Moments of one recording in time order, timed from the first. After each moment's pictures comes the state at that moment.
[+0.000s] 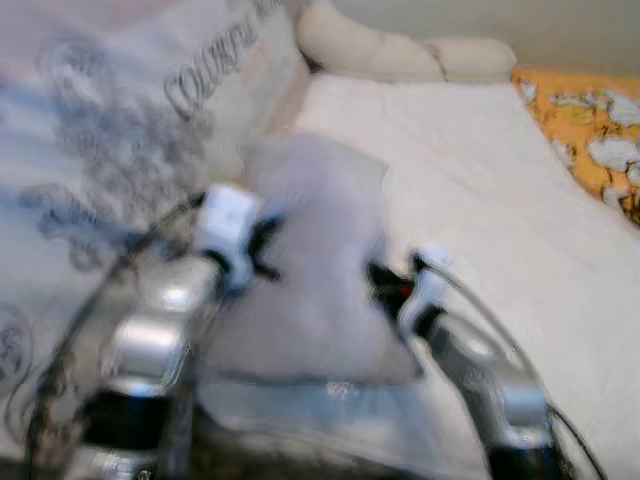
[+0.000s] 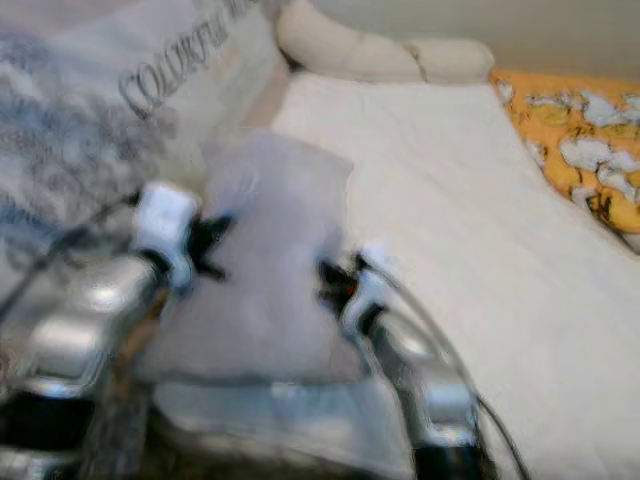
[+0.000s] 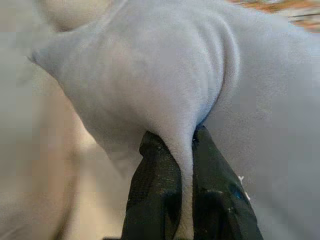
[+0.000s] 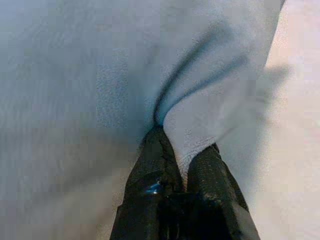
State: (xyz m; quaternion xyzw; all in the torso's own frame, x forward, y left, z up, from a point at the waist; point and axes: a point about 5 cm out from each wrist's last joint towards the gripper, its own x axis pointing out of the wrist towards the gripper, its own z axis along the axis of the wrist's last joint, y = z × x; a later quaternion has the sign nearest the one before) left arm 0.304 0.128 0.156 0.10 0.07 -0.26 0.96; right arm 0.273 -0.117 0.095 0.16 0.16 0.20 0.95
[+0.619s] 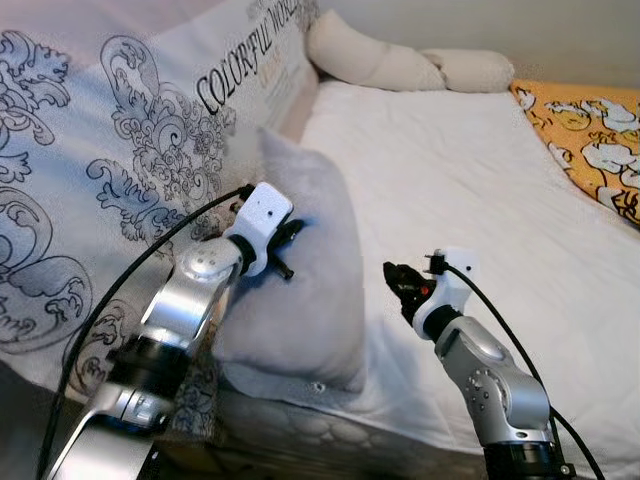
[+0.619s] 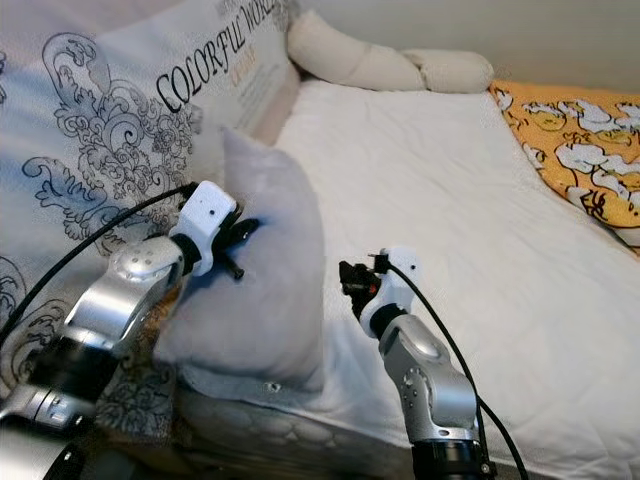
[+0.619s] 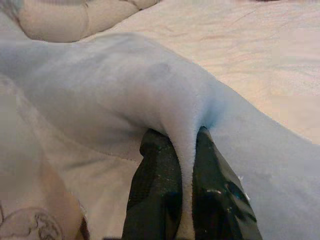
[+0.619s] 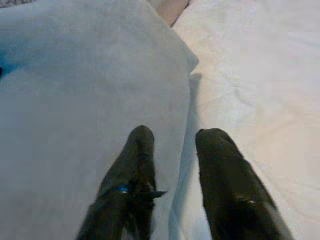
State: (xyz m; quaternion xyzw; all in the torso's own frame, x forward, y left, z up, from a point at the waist) left arm 0.344 0.124 0.147 0.18 0.09 -0.30 0.93; right arm 0.279 -0.127 0.087 0.18 0.16 0.13 0.96
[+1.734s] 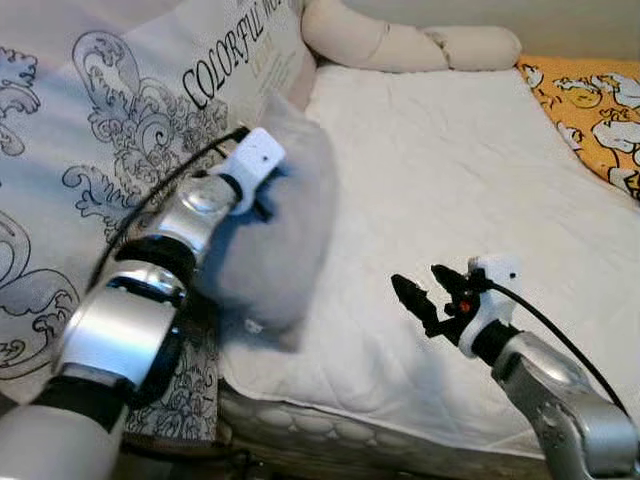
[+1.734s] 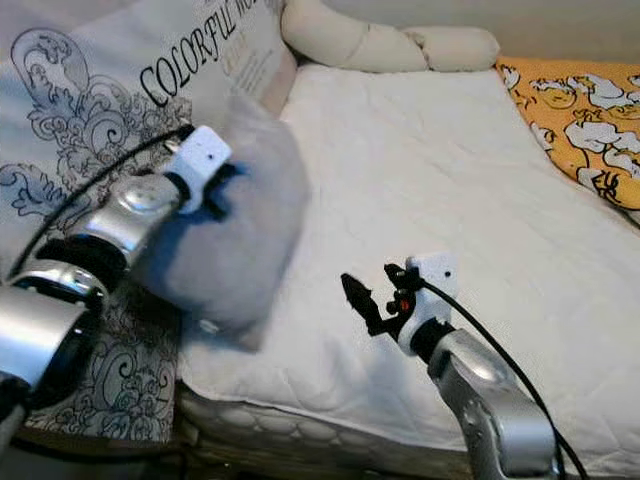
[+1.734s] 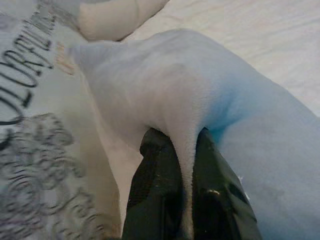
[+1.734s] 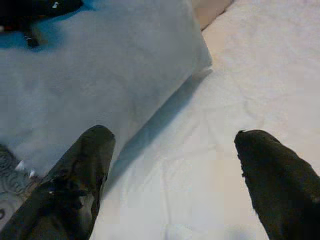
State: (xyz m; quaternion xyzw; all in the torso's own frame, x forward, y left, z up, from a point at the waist) left arm 0.408 0.156 0.183 0.32 0.06 -0.20 0.92; right arm 0.239 -0.162 0.122 0.09 0.13 0.23 0.96
